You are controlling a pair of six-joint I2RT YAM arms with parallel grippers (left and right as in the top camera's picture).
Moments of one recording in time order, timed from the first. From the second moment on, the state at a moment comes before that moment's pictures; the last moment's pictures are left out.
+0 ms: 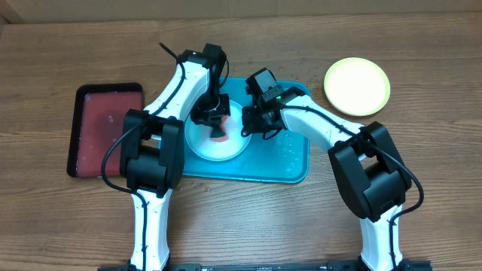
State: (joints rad) left arm -0.27 2.31 1.84 -1.21 0.03 -0.42; right arm 0.55 2.14 1.49 -0.56 -0.19 0.42
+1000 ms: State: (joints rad) left arm -0.28 2.31 1.90 -1.16 0.19 -0.41; right arm 0.55 2.14 1.49 -0.57 -0.19 0.42
